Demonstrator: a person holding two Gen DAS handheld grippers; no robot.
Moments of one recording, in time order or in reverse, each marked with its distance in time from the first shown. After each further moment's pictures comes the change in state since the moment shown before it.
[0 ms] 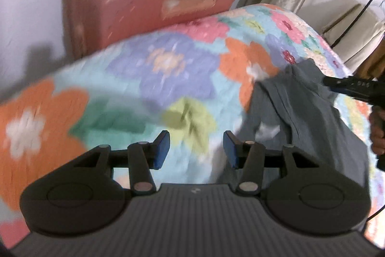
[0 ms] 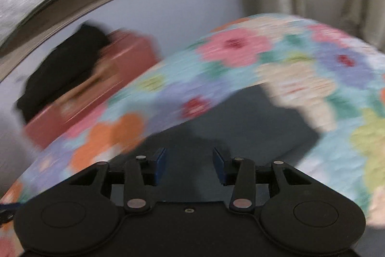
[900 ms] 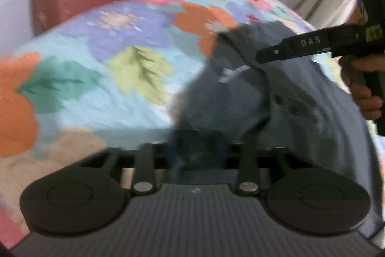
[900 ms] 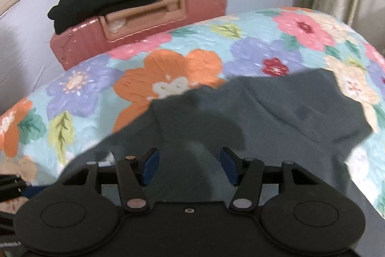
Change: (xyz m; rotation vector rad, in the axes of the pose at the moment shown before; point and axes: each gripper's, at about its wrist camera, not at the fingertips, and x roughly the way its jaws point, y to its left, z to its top) left arm 0.035 -0.041 -0.059 0.172 -0.060 0.007; right arm 0.033 0.089 -0.036 -0.258 0.173 -0.048
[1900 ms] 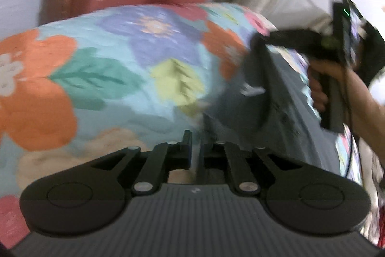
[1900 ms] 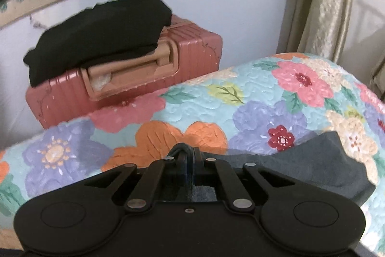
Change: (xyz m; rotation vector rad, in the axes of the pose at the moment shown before) left arm -0.014 0.056 0.008 -0.183 0.019 -0.227; right arm 0.027 0.028 0.057 -0.013 -0.205 -0.146
